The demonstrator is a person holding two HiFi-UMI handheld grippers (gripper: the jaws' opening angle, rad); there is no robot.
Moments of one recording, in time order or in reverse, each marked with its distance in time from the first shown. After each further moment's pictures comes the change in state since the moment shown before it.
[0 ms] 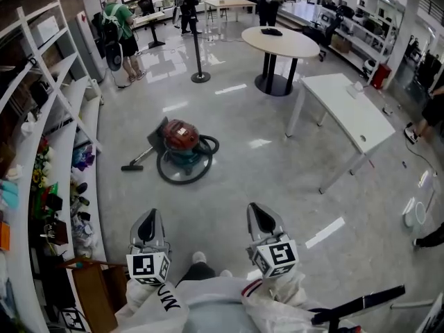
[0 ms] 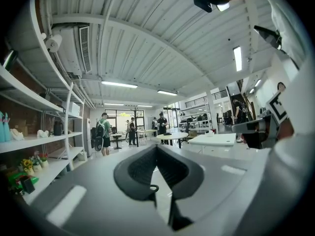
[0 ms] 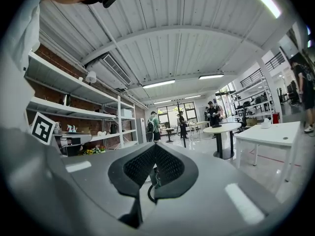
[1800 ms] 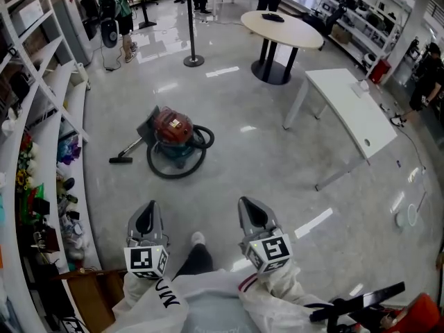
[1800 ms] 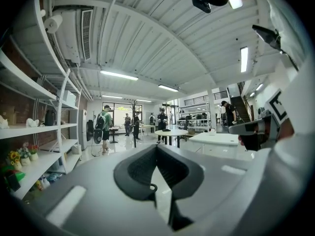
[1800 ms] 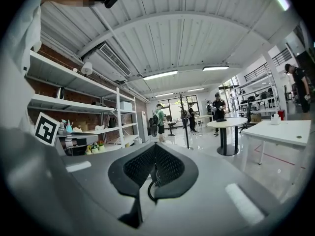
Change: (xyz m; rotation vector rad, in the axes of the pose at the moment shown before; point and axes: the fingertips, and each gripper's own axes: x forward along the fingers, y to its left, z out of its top) left arm 0.091 0.037 -0.030 -0.052 0.054 -0.045; right arm 0.100 -0.002 -0.013 -0.007 0.086 0.021
